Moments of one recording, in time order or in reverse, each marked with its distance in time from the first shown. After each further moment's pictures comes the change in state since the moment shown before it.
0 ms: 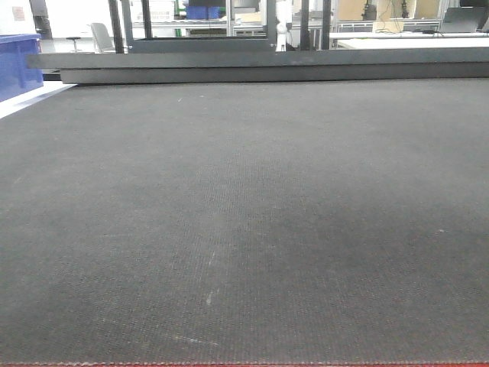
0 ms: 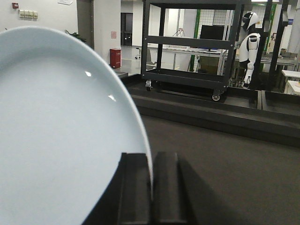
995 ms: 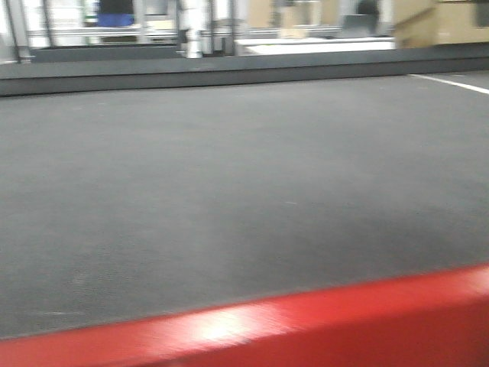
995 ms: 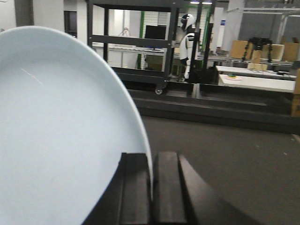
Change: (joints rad) left arm 0.000 0.000 0.000 0.000 0.000 0.000; right arm 0.000 0.000 0.000 -0.001 0.000 0.000
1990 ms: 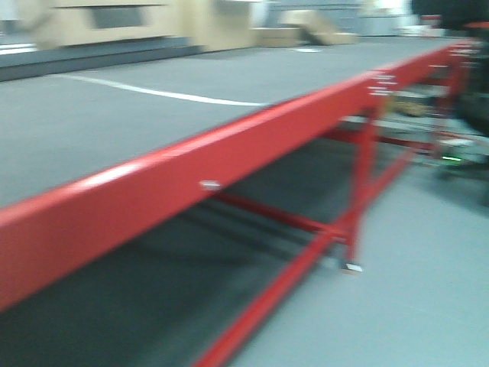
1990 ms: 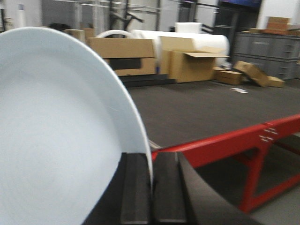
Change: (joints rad) left arm 0.000 0.000 0.000 0.000 0.000 0.000; right arm 0.000 -0.001 0.000 0.000 0.000 0.000
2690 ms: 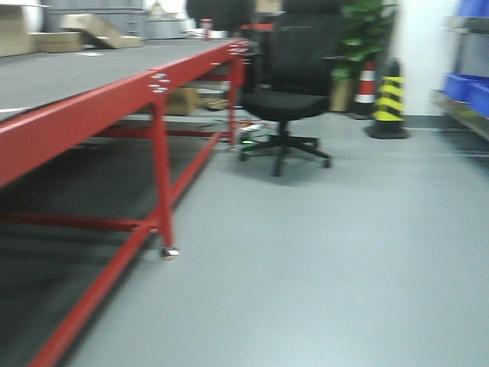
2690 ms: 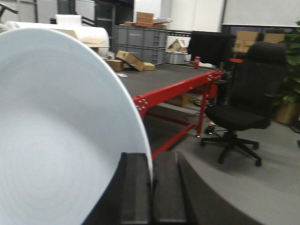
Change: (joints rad) left arm 0.000 0.000 0.000 0.000 0.000 0.000; right arm 0.000 0.000 0.000 0.000 0.000 0.000
